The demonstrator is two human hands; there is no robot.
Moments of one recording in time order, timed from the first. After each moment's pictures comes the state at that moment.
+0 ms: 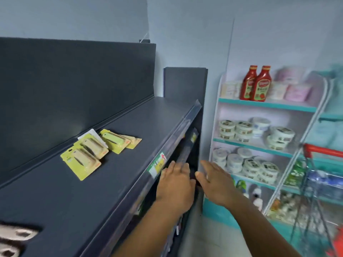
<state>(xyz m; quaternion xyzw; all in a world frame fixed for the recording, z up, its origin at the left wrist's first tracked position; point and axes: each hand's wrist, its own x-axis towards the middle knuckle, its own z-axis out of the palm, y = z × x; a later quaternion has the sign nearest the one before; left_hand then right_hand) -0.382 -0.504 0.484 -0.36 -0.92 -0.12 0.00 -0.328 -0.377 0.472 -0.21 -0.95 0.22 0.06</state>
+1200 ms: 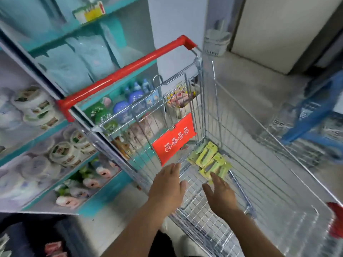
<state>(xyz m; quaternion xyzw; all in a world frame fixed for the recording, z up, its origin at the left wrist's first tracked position) -0.132 -0.103 0.294 -0.78 -0.57 0.01 -0.25 0.033 -0.151 0.237 -0.79 -0.51 0.34 0.07</state>
